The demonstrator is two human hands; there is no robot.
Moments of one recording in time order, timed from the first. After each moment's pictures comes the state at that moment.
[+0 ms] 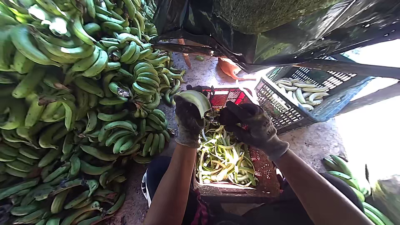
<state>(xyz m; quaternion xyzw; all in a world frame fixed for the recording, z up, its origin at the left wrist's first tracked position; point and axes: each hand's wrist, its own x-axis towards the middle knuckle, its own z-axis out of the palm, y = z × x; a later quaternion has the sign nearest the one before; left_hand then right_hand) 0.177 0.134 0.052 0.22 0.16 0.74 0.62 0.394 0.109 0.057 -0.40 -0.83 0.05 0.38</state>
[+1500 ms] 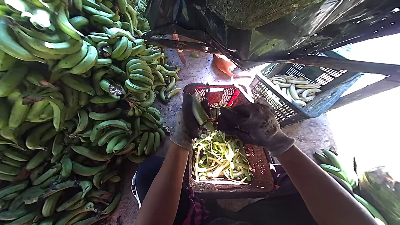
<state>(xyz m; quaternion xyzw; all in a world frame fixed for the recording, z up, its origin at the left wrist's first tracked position) 0.180 0.111 0.059 0.27 0.35 0.57 0.70 0.415 0.109 0.069 -0.36 -0.89 -0.05 0.27</state>
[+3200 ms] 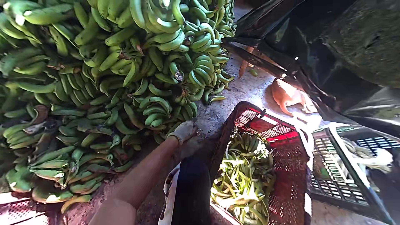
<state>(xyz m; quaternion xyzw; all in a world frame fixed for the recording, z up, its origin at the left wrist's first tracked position) -0.020 0.106 -0.050 0.54 0.75 0.12 0.37 0.585 0.196 0.035 -0.70 -0.70 0.04 0.12</state>
